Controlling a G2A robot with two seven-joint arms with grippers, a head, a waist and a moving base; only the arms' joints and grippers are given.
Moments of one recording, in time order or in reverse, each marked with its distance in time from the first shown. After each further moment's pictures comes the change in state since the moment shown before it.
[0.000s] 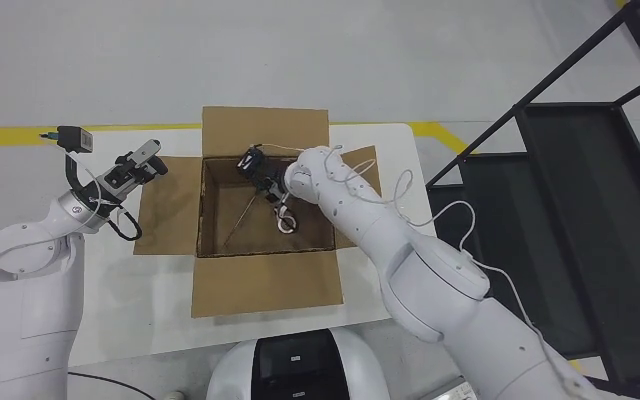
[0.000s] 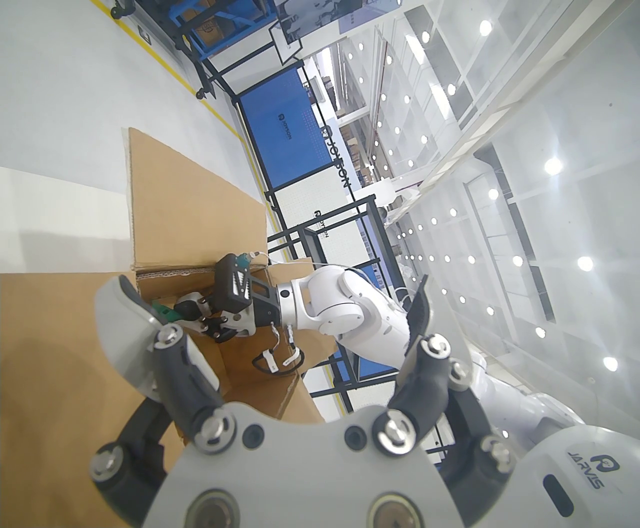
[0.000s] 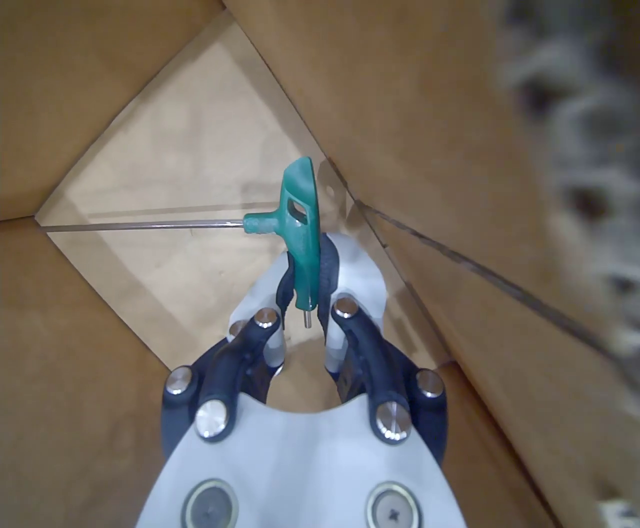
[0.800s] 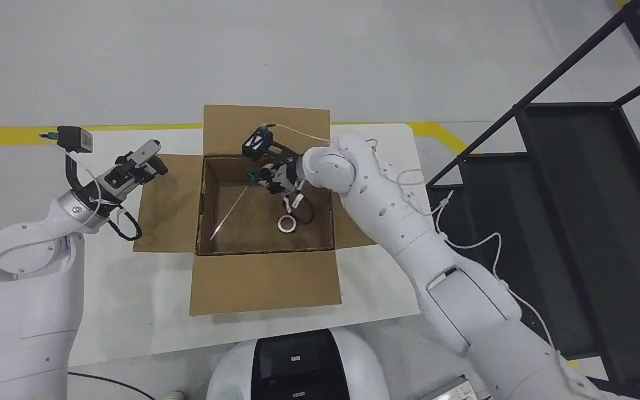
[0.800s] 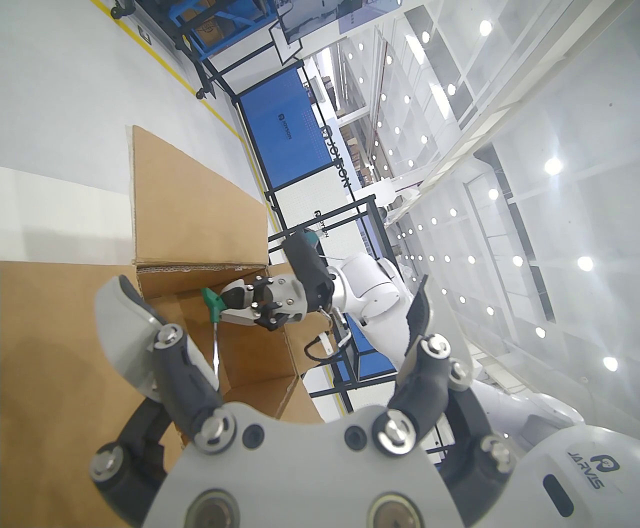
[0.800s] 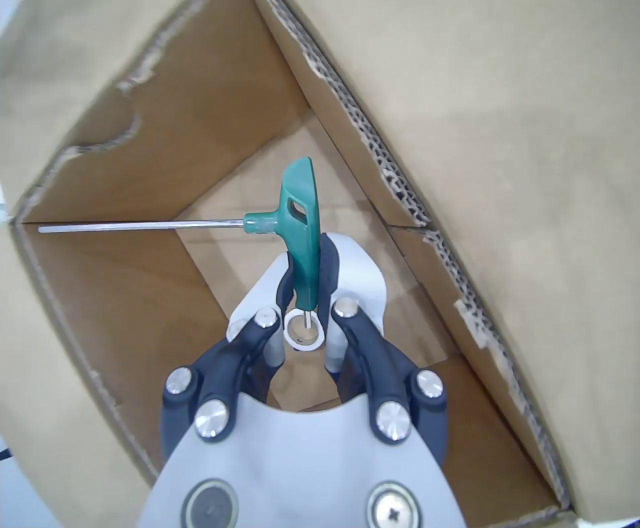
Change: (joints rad) left arm 0.000 0.000 0.000 0.000 0.000 0.000 0.000; right arm -0.271 0.230 0.339 -0.717 0.128 -0.080 0.370
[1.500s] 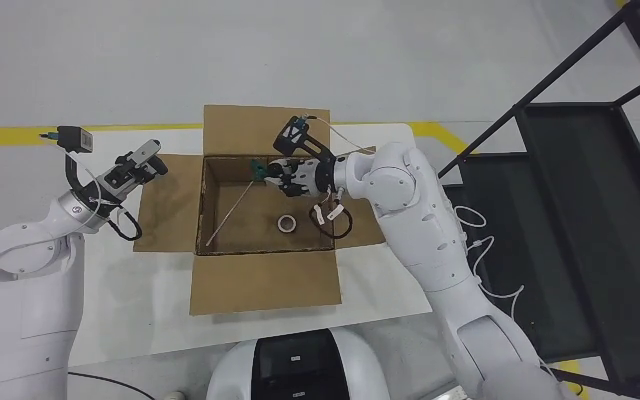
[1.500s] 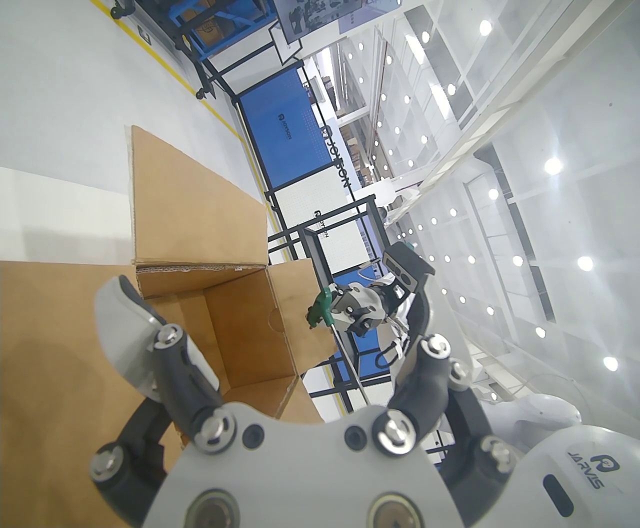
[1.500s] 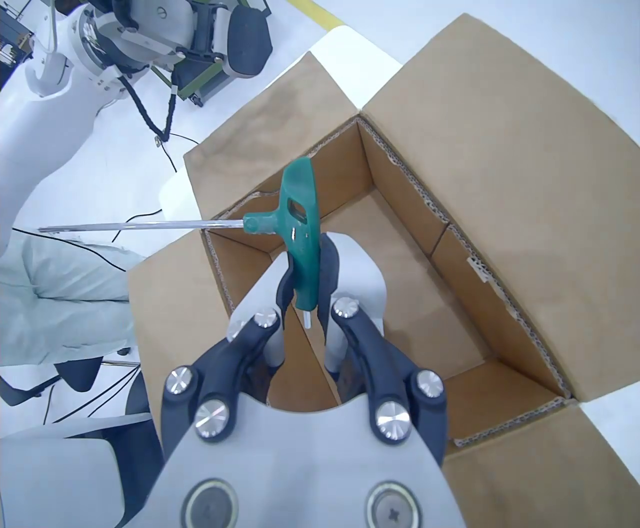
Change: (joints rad) left arm 0.000 0.000 0.000 0.000 0.000 0.000 0.000; right arm -0.252 0.085 0.224 -0.464 0.213 -0.025 0.114
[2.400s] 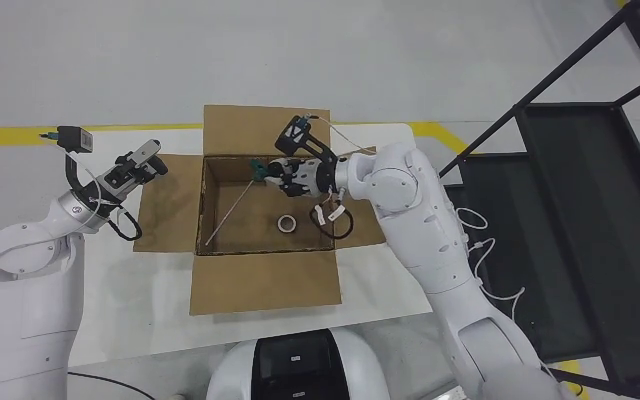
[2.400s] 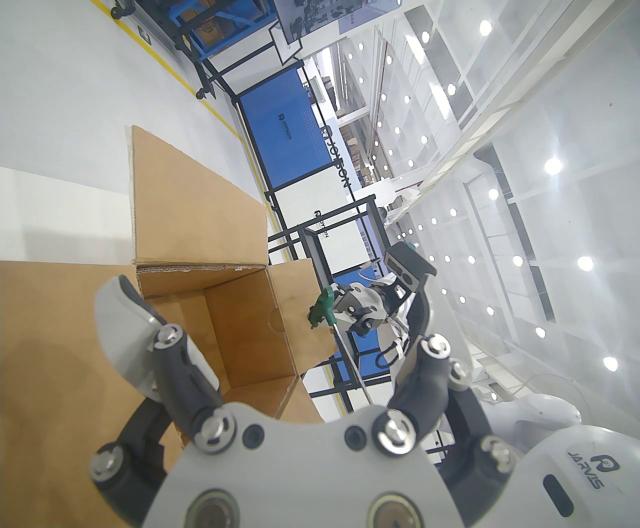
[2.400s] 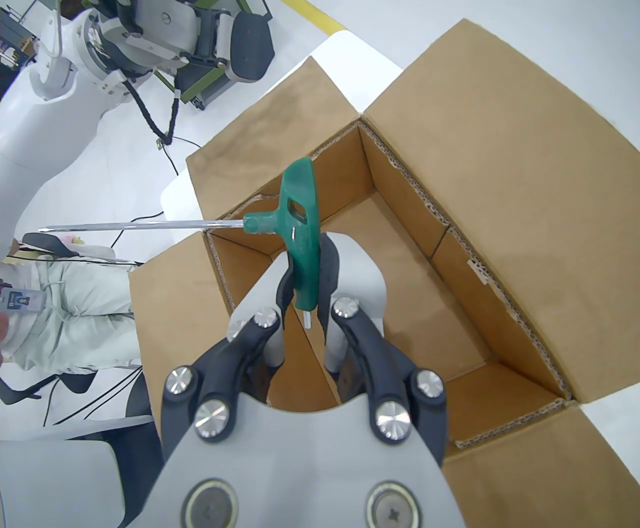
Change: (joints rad) left arm 0.000 0.000 0.000 0.000 0.000 0.000 0.000; right arm -0.034 0.013 0.029 -0.051 0.015 -0.008 0.001
